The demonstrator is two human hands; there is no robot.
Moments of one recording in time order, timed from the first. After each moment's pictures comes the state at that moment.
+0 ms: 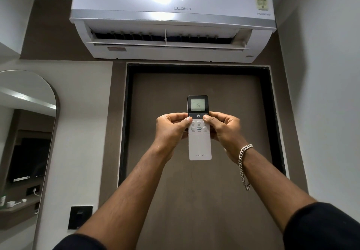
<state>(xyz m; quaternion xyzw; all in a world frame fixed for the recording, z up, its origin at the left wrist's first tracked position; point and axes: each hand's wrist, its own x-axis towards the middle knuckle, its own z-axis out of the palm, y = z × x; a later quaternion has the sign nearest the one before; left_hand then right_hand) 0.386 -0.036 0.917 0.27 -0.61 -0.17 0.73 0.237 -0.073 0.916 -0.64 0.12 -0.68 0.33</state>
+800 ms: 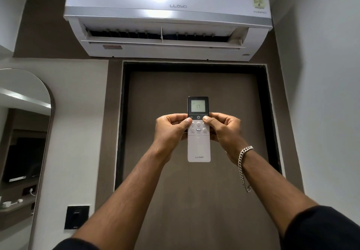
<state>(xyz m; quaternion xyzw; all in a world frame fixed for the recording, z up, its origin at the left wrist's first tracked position) 0.379 -0.039 0.912 0.26 -0.62 -0.17 0.72 0.229 -0.071 0.910 -0.63 0.15 -0.69 0.32</state>
